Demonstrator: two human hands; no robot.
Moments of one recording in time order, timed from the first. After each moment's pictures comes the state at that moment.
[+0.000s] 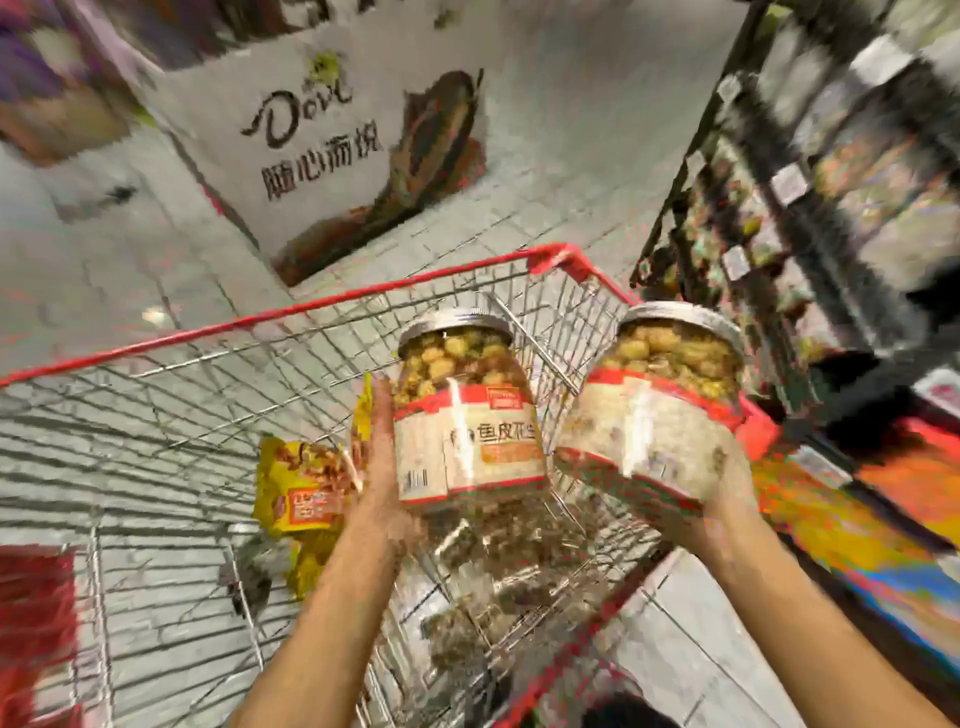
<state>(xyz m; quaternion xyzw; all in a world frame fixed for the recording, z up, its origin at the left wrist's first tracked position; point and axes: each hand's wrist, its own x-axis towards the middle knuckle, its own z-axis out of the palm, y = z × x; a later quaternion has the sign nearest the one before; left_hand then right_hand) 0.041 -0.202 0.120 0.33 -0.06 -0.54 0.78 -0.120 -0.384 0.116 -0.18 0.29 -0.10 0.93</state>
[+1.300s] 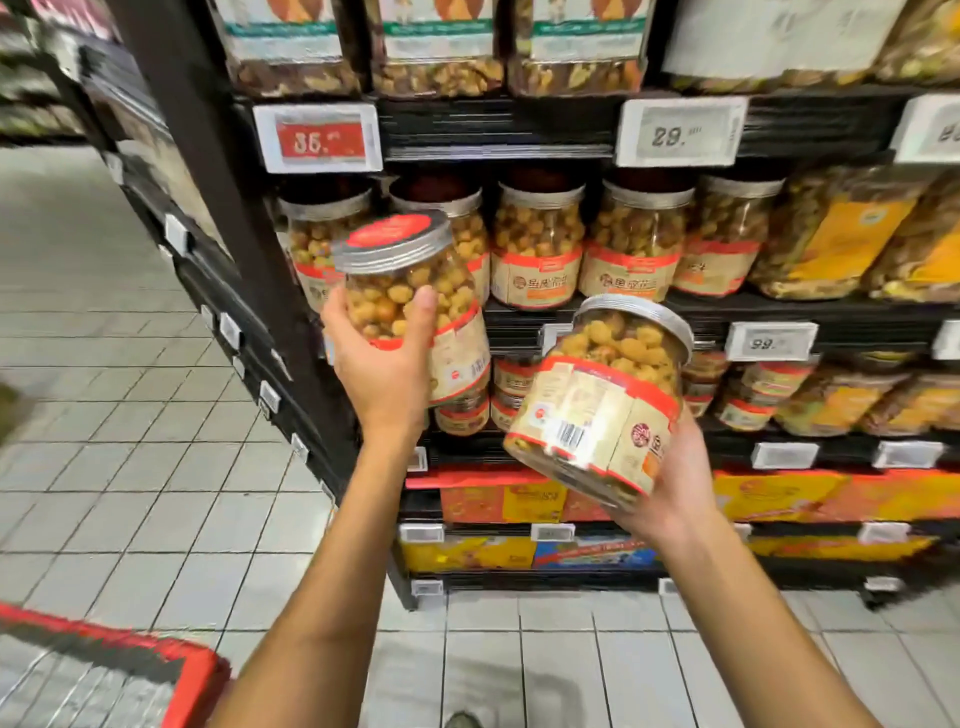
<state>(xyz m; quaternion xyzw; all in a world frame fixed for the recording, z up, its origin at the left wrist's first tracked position) -0.341 -0.728 0.225 0.53 -0.39 -0.19 0.73 -0.534 -0.684 0.202 -0.12 0.33 -0.53 0.77</state>
